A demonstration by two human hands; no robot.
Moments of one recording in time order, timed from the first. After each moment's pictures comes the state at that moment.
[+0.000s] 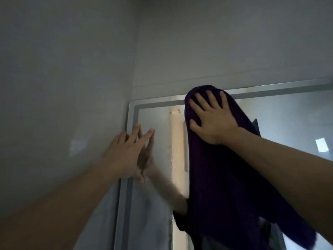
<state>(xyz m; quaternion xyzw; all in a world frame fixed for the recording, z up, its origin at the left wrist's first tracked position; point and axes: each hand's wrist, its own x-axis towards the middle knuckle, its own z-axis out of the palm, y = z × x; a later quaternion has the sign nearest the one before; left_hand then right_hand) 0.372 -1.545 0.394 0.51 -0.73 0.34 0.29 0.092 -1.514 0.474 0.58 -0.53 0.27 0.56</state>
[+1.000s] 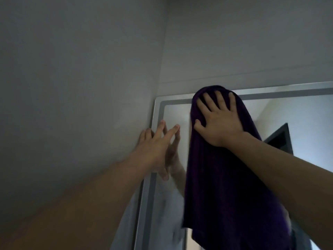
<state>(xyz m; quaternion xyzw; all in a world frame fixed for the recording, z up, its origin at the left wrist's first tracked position) 0.361 -1.551 0.393 0.54 -0.72 0.31 0.31 0.155 -1.533 0.469 0.59 -0.52 0.29 0.55</state>
